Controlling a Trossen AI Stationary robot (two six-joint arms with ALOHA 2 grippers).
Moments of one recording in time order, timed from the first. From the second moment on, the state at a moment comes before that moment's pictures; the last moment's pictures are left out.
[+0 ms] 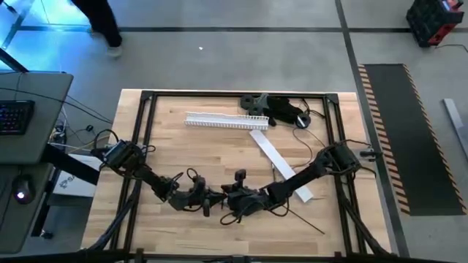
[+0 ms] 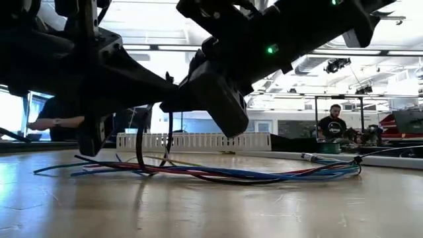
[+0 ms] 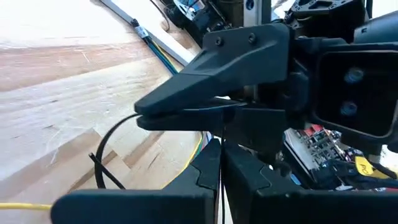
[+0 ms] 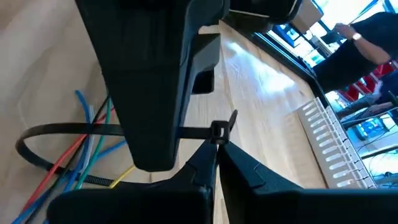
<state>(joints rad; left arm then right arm) -0.63 1.98 0.56 1.21 -0.75 -1.02 0.44 2.13 1.23 0.32 0.73 -0.27</state>
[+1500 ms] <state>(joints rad) -0.64 1.98 0.56 1.22 -0.77 -1.00 0.45 2.17 1.23 0.34 0.82 -0.26</state>
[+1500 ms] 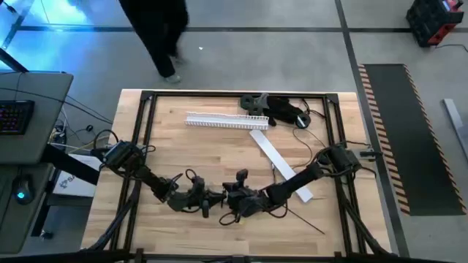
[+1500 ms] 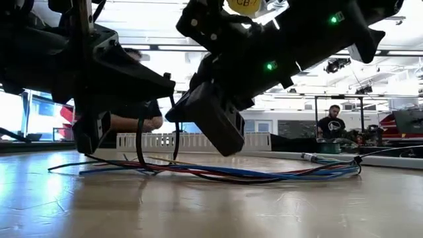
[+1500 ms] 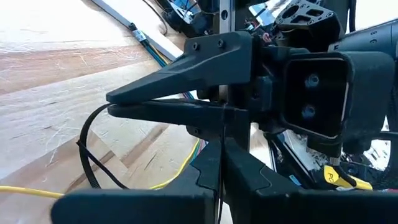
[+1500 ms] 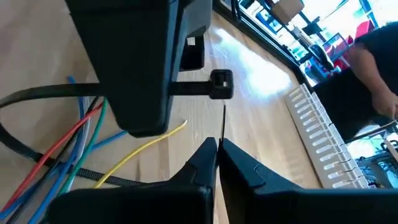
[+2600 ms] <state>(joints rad) -0.65 1.98 0.54 1.20 -0.78 -1.05 0.46 2.17 1.23 0.36 0.84 -0.32</state>
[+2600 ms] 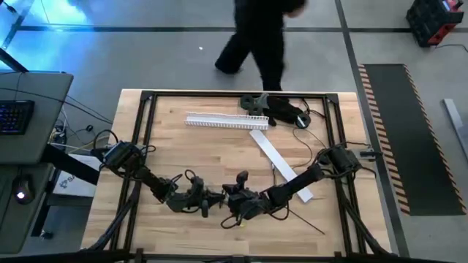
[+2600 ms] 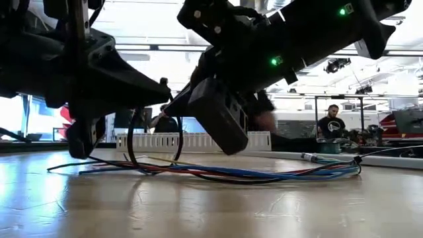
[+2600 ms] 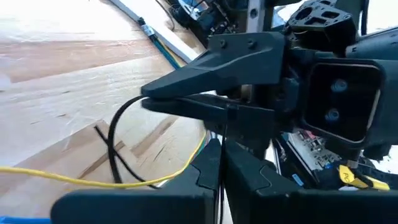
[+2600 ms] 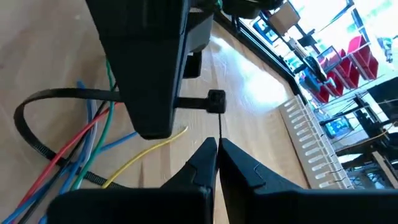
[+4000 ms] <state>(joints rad) -0.60 1.98 0.49 1.23 -0.64 -1.01 0.51 2.17 1.23 0.48 0.81 -0.50</state>
